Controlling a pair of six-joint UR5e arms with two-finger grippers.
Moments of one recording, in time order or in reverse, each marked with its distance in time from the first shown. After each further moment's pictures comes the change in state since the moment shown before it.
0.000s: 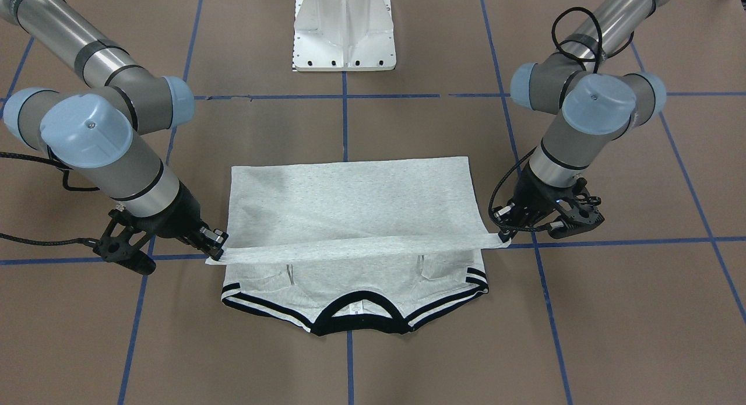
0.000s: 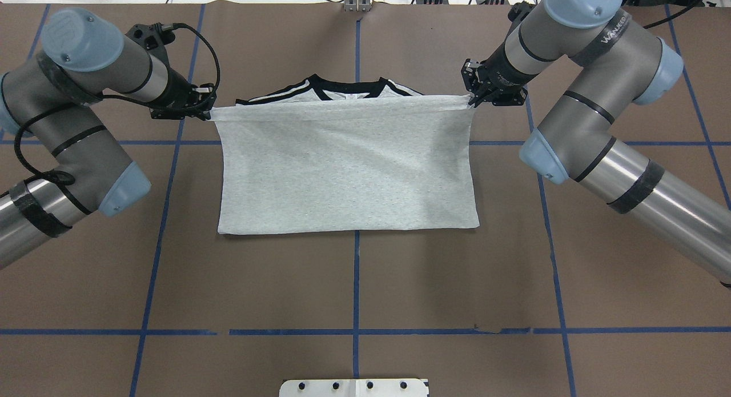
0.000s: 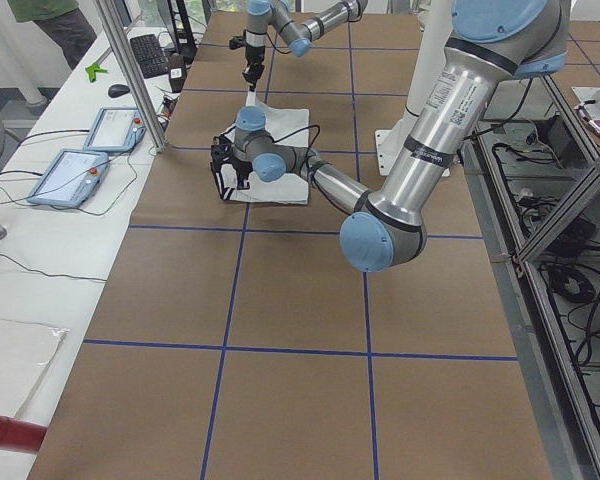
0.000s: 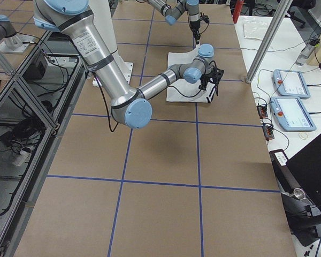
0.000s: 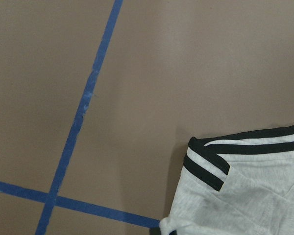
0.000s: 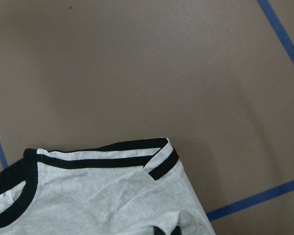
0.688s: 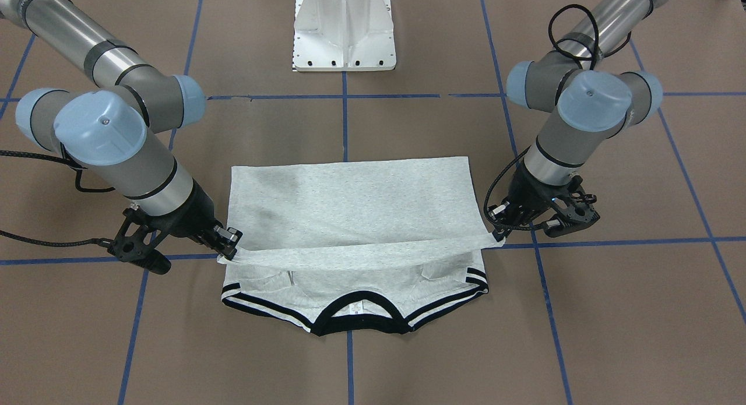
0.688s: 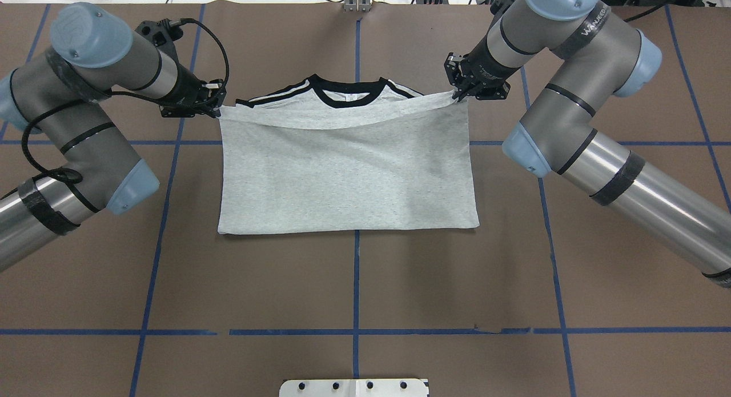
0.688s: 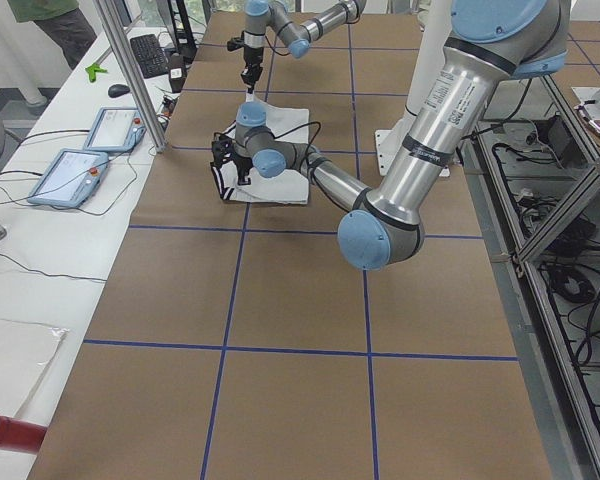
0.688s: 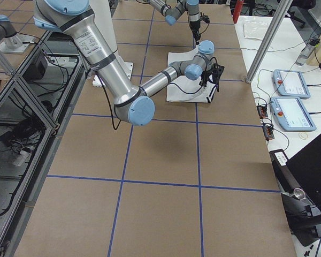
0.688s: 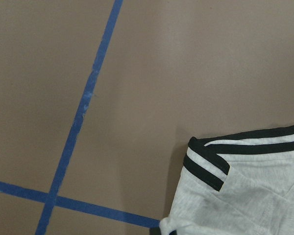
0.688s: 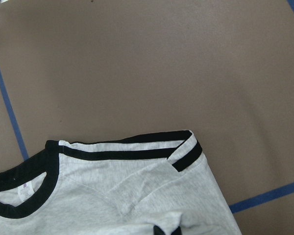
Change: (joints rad) left arm 0.006 -0.010 -0.005 0.004 -0.002 -0.034; right arm -0.010 0.025 -0.011 0.002 0.001 0.004
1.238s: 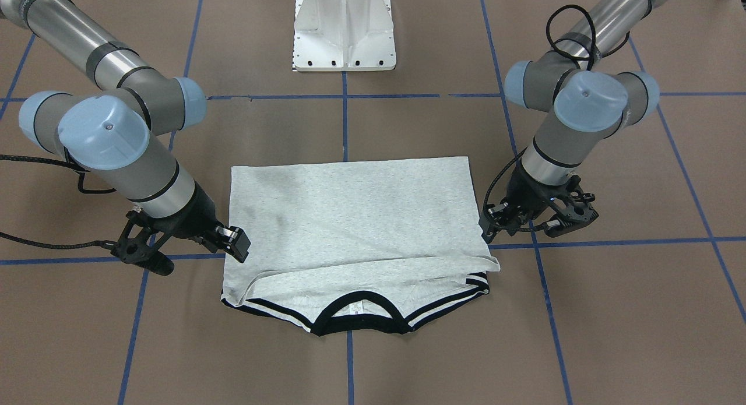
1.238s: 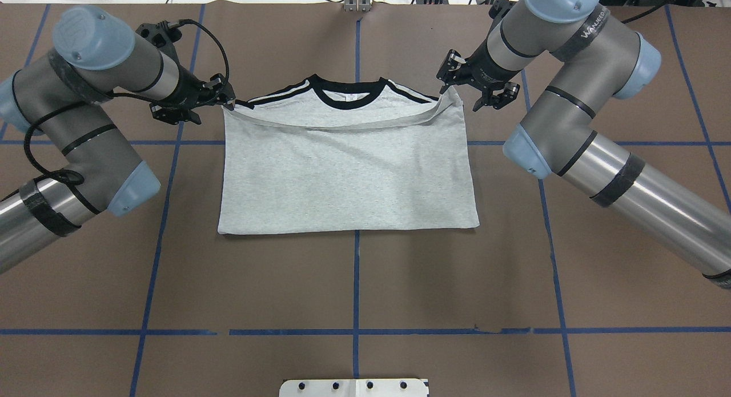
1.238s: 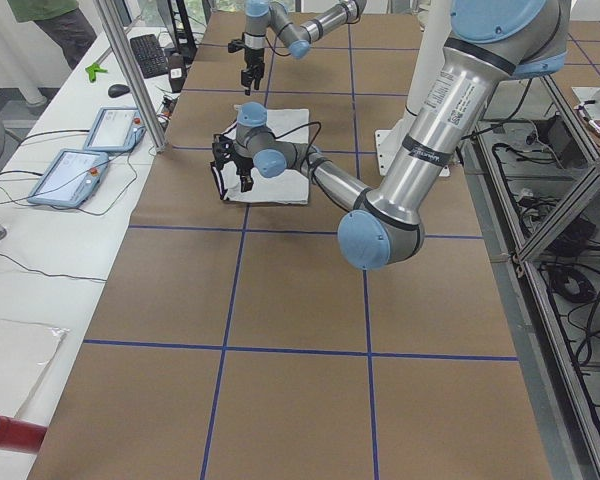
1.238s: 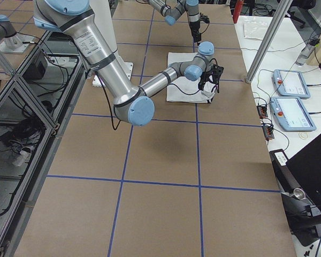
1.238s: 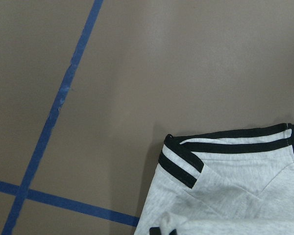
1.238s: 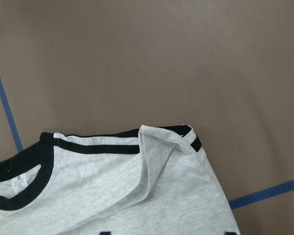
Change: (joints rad) left arm 0.003 0.001 -0.006 0.006 0.007 -0.045; right arm -0.002 -0.011 0.008 0.001 0.021 -0.031
